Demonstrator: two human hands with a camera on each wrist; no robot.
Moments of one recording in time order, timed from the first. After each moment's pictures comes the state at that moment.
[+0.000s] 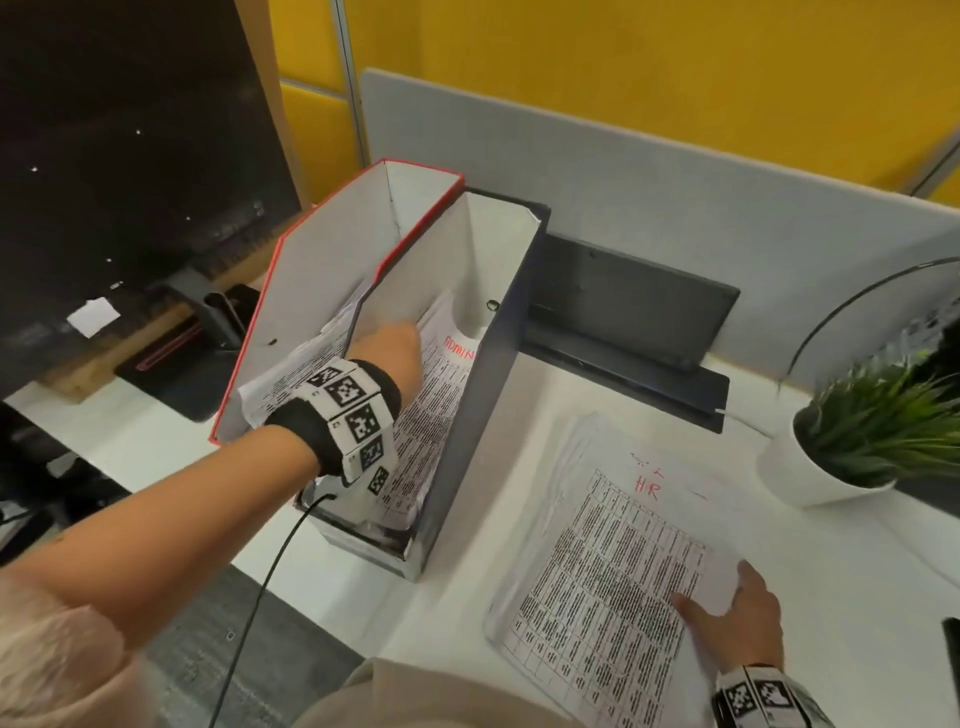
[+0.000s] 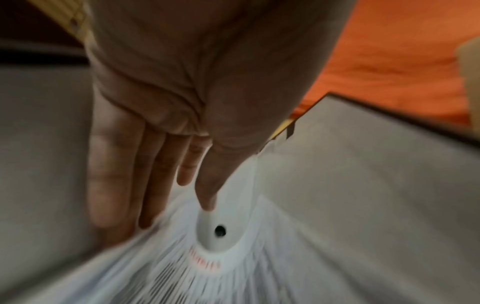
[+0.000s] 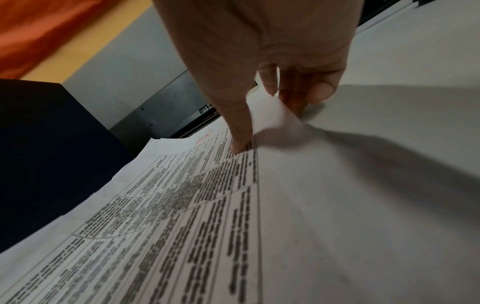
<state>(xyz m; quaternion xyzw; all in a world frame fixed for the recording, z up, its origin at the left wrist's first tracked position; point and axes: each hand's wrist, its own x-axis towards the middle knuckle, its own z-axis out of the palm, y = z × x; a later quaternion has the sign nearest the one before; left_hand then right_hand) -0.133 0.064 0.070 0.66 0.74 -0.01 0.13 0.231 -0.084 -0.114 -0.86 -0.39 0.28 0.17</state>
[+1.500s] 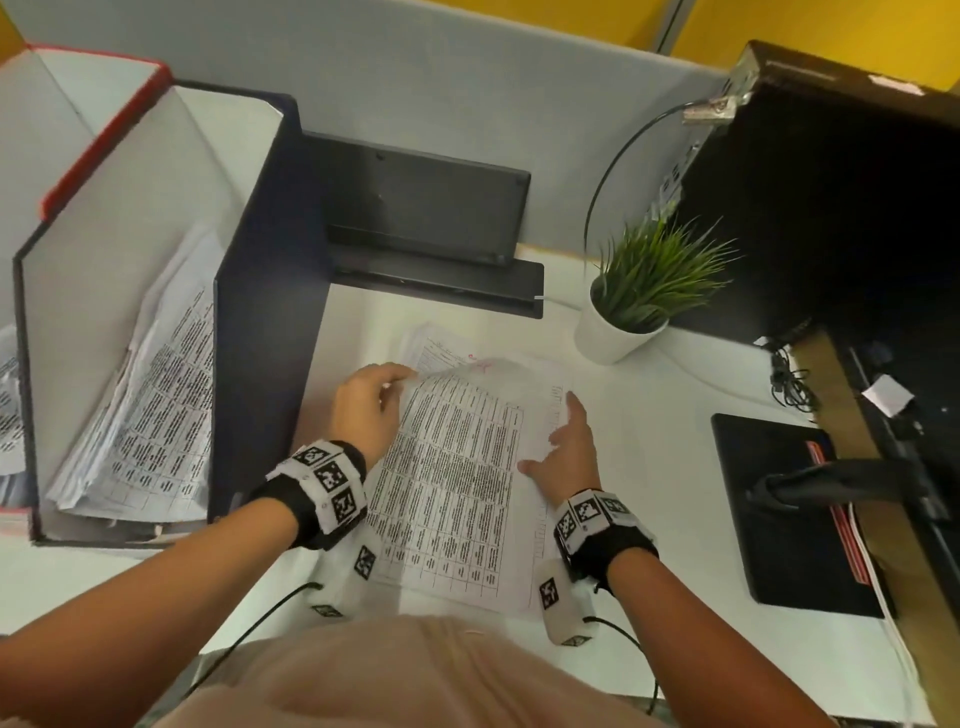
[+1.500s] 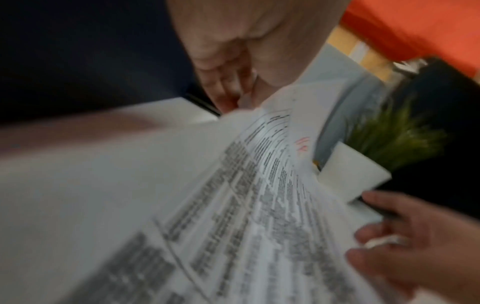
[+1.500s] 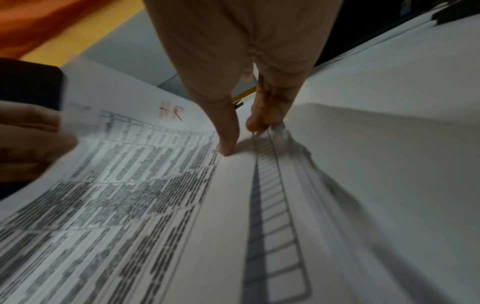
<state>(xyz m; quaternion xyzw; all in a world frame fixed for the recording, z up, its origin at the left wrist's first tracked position) 0.004 0.012 -0.053 0.71 0.55 0.31 0.31 0.217 -0.076 -0.091 -0.80 -0.37 0.34 0.32</state>
